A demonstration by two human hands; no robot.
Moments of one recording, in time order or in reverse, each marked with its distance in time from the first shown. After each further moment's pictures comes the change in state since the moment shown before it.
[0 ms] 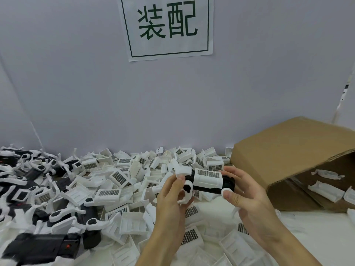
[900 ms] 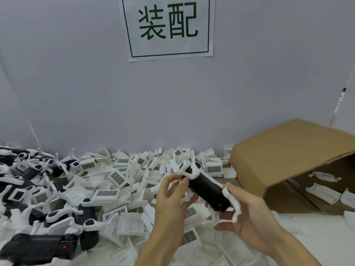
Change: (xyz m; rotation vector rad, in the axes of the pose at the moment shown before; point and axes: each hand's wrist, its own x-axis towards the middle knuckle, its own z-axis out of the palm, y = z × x) left_hand -0.007 0.009 0.004 0.016 -0.055 0.052; right_hand -0.004 -0.013 0.005 0.210 -0.186 0.503
